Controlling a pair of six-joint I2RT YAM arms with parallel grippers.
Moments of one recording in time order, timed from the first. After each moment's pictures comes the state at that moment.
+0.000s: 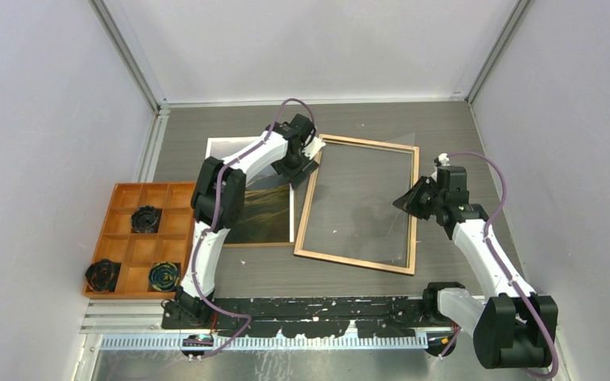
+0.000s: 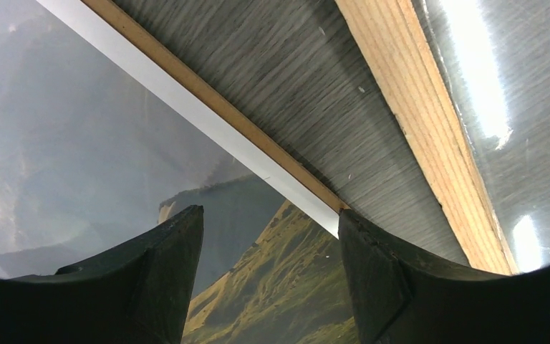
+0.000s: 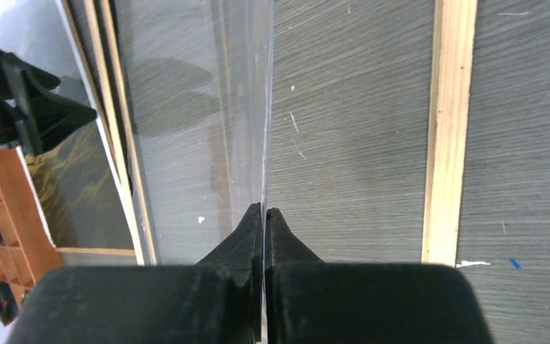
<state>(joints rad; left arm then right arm) -0.55 2.25 1.89 -0.91 -0.04 0.27 0.02 1.04 0.65 -0.40 -0.29 0.58</state>
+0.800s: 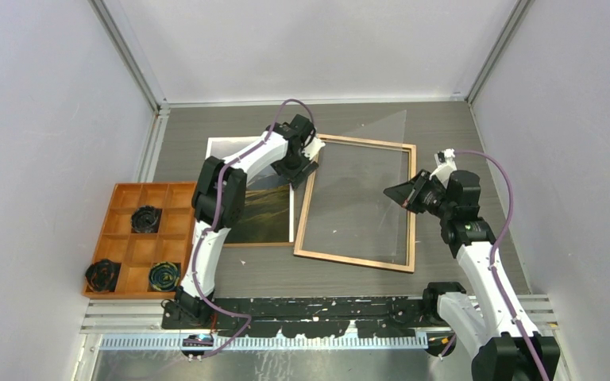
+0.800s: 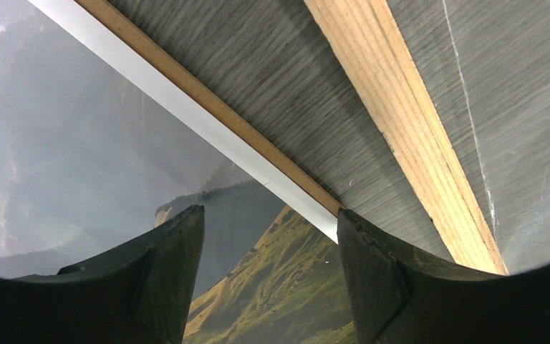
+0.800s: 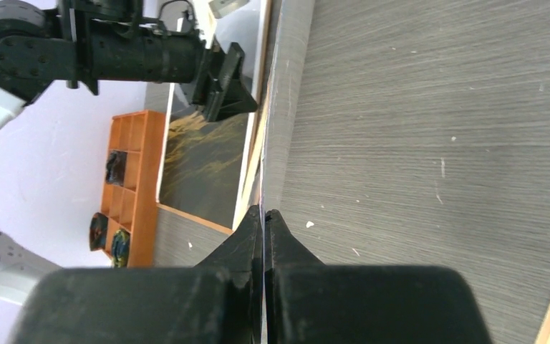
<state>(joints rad) -0.55 2.27 1.89 -0.90 -0.04 0.26 0.01 0.82 0.58 -0.18 -0.56 0.64</state>
